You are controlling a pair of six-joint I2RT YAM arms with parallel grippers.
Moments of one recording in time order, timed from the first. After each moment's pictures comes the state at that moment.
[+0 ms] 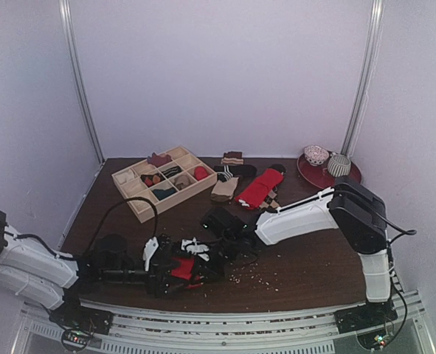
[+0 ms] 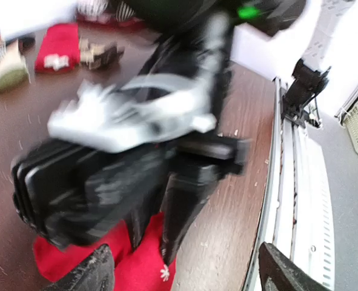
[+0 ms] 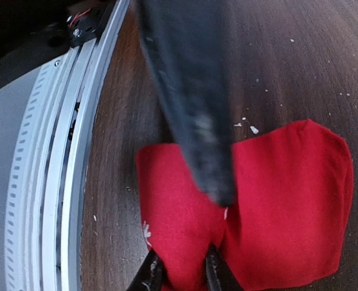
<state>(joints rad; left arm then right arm) -1.00 1.23 0.16 0.69 0.28 -0.24 1.07 2.11 1.34 -0.17 -0.56 -0.22</state>
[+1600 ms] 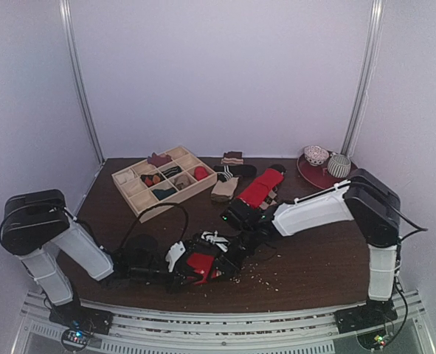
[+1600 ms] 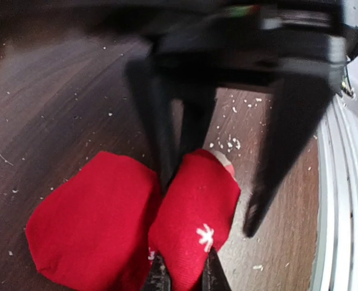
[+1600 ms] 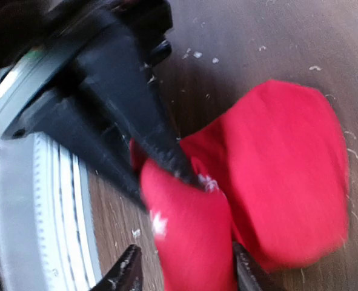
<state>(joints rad) -0.99 1.69 0.32 0.86 0.29 -0.13 0.96 2.05 1.28 -0.30 -0.67 -0.03</state>
